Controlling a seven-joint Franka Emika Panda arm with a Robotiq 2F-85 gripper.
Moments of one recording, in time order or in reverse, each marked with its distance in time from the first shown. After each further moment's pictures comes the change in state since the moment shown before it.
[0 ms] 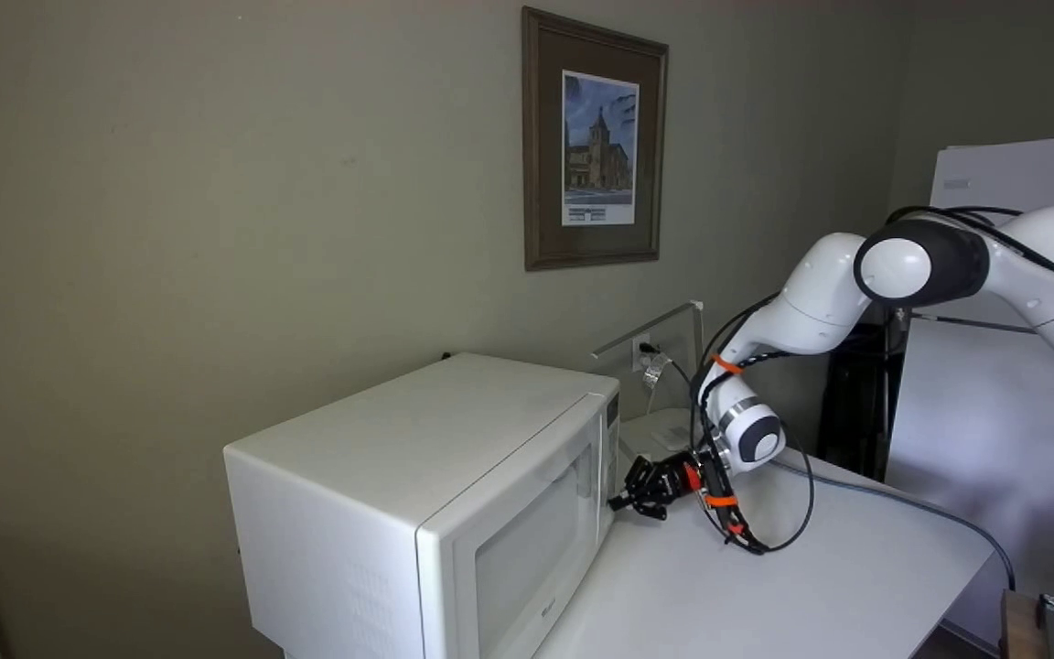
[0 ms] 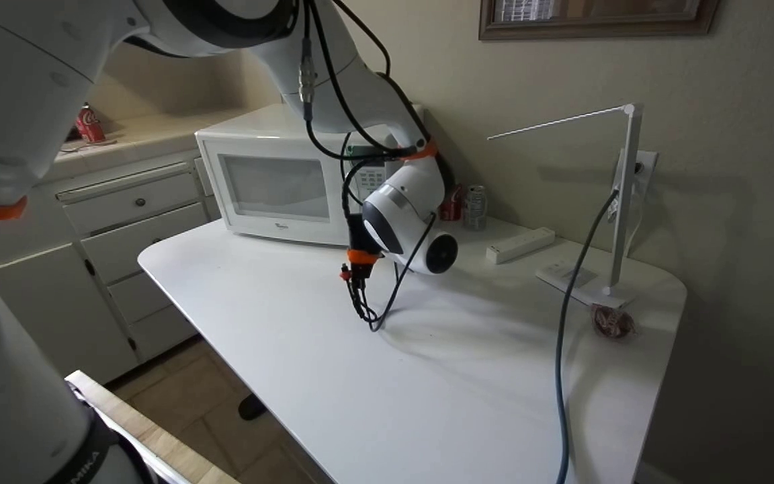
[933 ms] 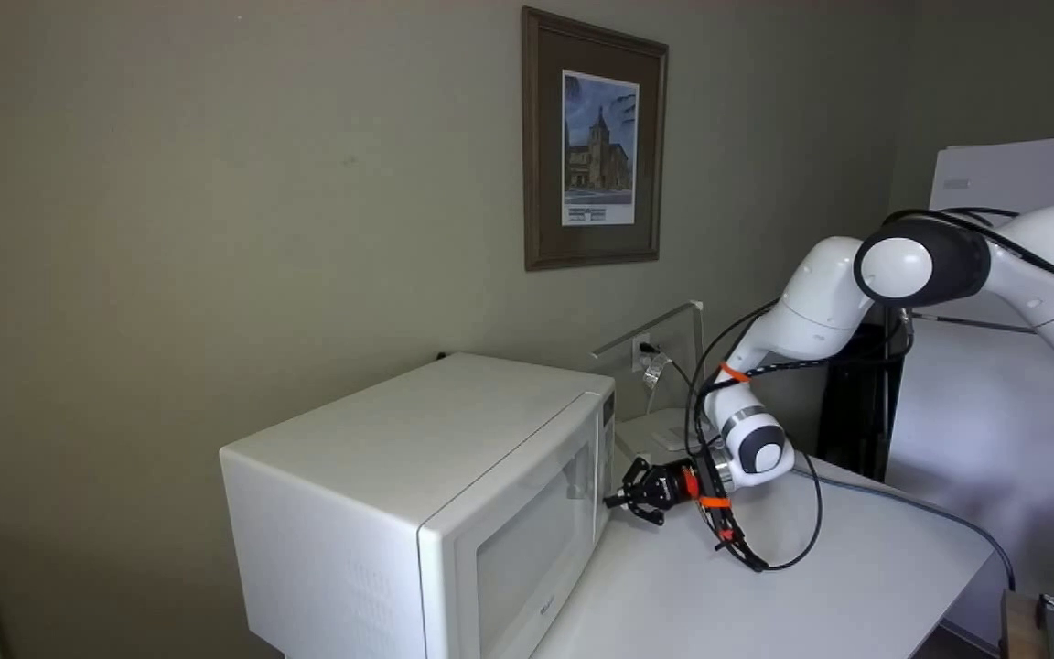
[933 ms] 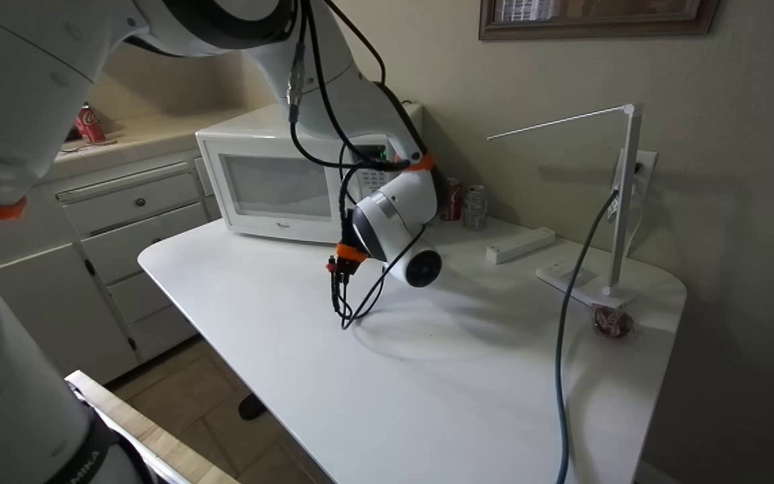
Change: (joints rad) arm 0.006 0.000 0.016 -0.047 0.170 -0.007 0.099
